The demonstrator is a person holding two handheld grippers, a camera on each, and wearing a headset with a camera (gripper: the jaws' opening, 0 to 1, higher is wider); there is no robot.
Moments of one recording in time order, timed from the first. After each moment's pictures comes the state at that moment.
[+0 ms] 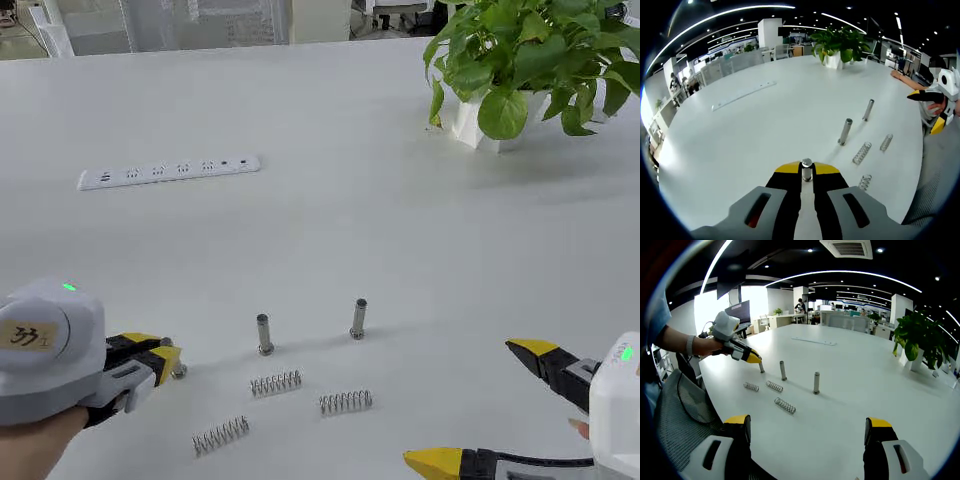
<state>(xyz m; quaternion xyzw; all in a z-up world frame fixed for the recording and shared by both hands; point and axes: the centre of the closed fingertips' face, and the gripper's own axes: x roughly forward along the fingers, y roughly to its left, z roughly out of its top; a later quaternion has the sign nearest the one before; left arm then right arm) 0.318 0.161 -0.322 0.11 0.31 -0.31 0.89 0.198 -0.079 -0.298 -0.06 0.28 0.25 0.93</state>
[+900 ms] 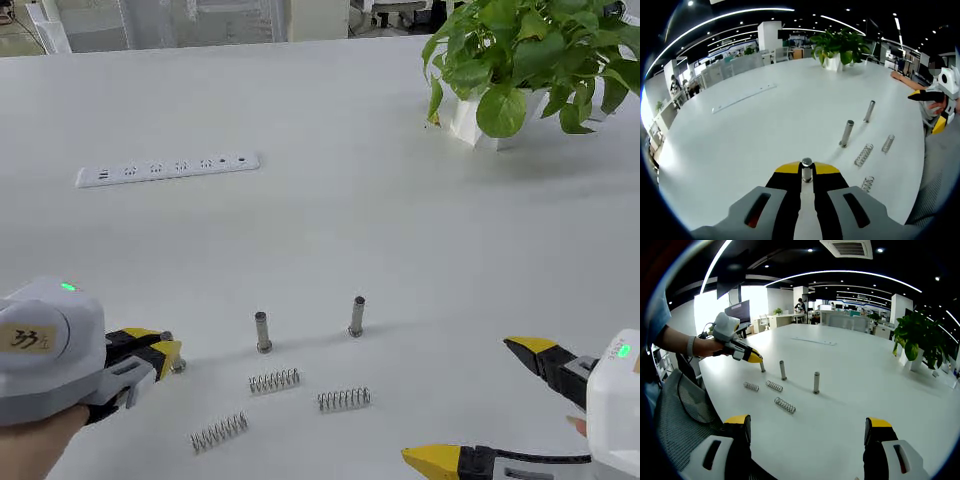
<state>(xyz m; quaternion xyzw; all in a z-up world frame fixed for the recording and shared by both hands) 0.322 0.160 -0.324 0.11 0.29 -0.31 0.90 0.198 -0.079 -0.299 -0.06 0.28 0.25 0.93</state>
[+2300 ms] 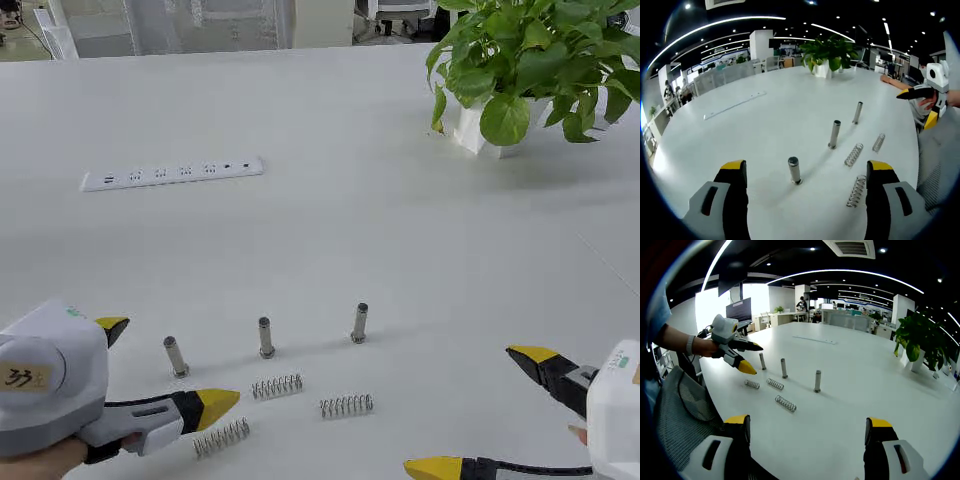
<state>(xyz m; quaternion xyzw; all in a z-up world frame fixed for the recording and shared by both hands) 0.310 0.145 -0.323 0.10 0.25 -0.36 0.89 0.197 -0.079 -0.301 -0.07 0.28 0.25 0.92</state>
